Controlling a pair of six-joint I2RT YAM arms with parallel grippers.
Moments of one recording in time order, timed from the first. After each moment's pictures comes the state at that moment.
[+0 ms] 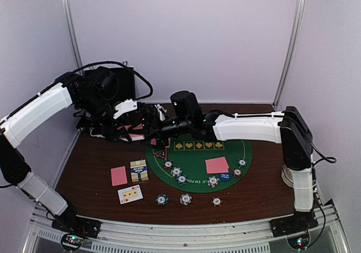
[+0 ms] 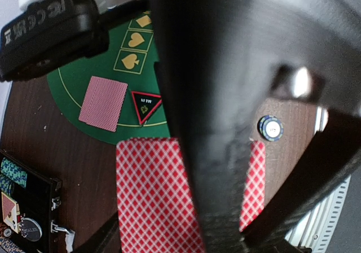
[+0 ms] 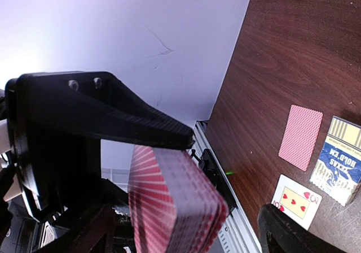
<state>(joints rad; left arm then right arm) -0.55 1.49 1.53 -1.18 0.34 0.71 0.96 2.08 1.66 0.14 -0.67 1.14</state>
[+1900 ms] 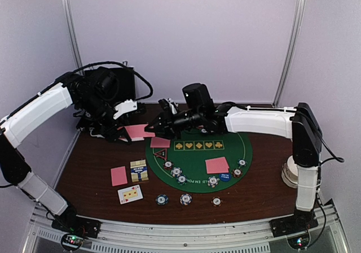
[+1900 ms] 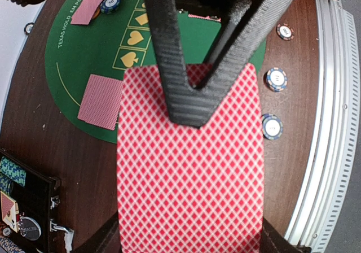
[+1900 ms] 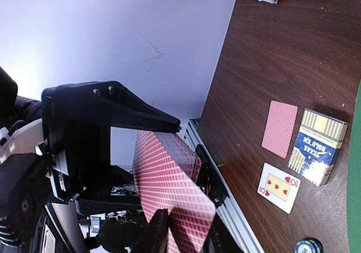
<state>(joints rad) -0.55 1.49 1.53 -1.19 0.34 0.71 0.88 2.01 1.63 0.03 -0.73 1.09</state>
